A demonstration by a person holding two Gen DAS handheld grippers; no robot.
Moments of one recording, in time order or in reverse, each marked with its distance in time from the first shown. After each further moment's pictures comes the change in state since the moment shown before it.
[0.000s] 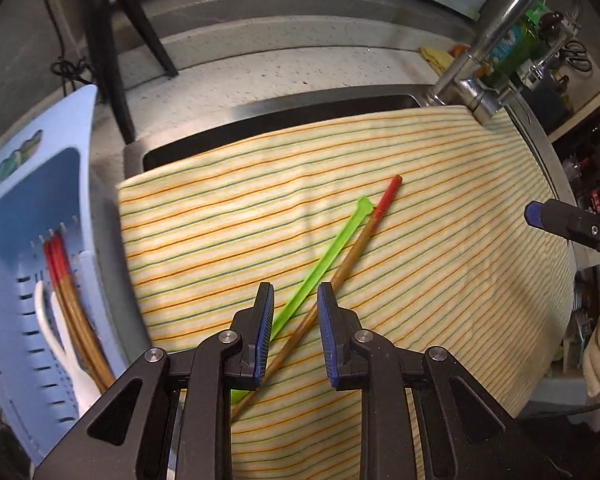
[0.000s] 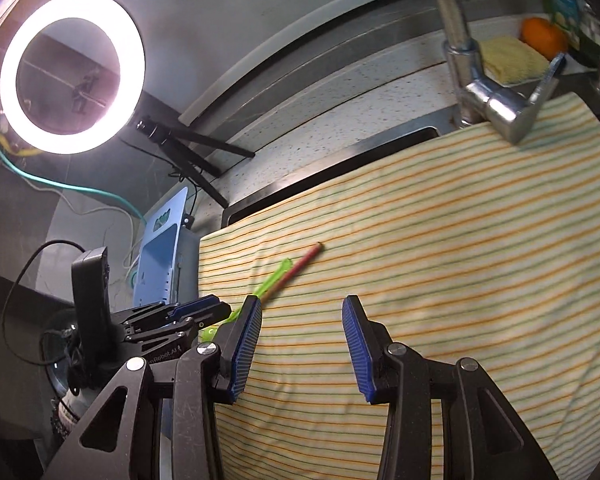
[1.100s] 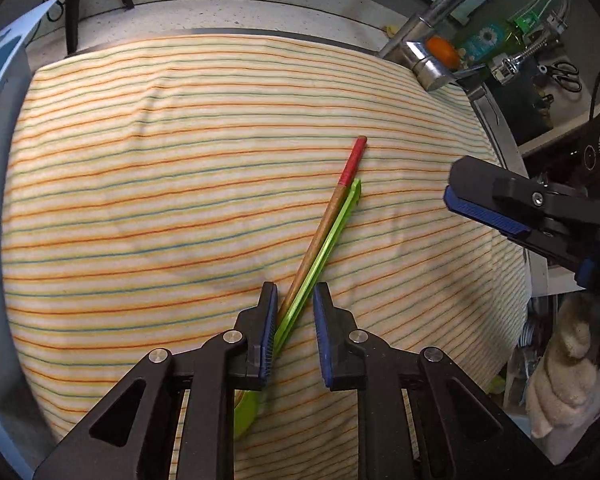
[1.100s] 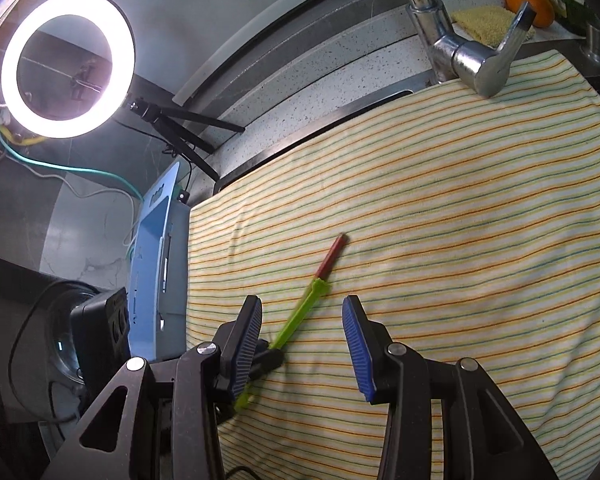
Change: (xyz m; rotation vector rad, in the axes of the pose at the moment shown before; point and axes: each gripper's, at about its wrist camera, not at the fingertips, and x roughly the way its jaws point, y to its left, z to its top) left arm 0.020 -0.090 -0.058 -0.199 0.009 -0.167; right arm -0.005 -0.033 -0.021 0.002 0.075 0.037
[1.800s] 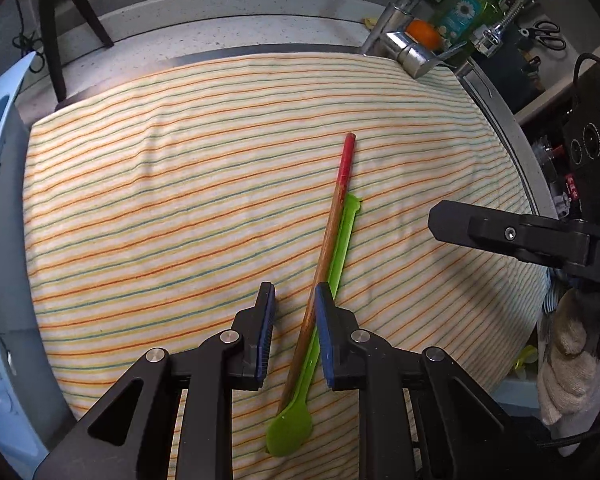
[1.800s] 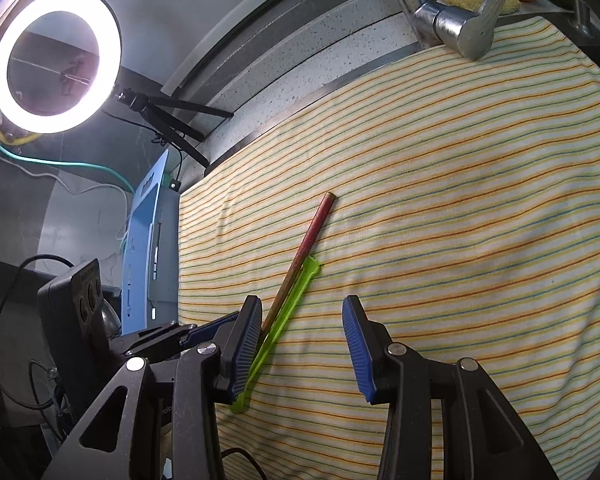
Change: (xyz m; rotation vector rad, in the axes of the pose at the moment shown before) left arm -0.003 -0.008 0.015 0.166 -0.001 0.075; right arm 0.010 -0.009 -0.015 0.039 0.029 -0.002
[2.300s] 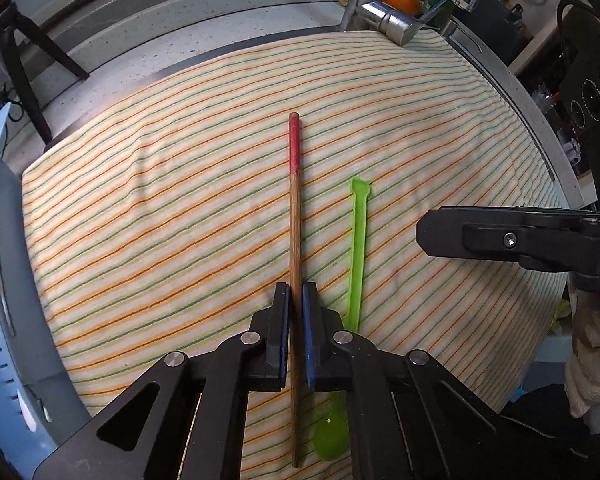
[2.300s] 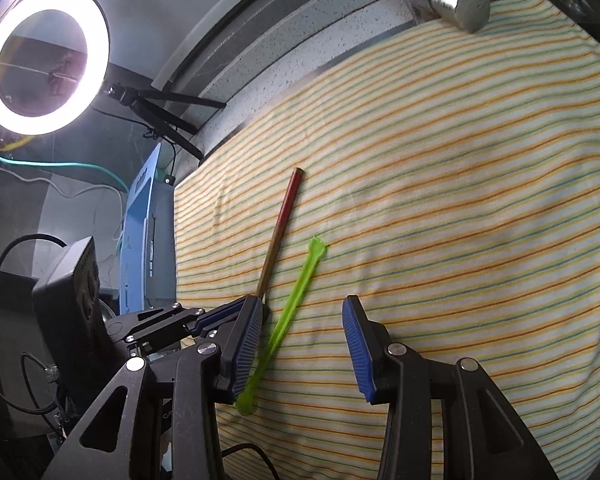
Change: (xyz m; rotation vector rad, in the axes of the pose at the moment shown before) left arm 0.008 0.000 0.000 0.173 0.039 0.075; right arm 0.017 0.002 -0.005 0.038 0.036 -0.005
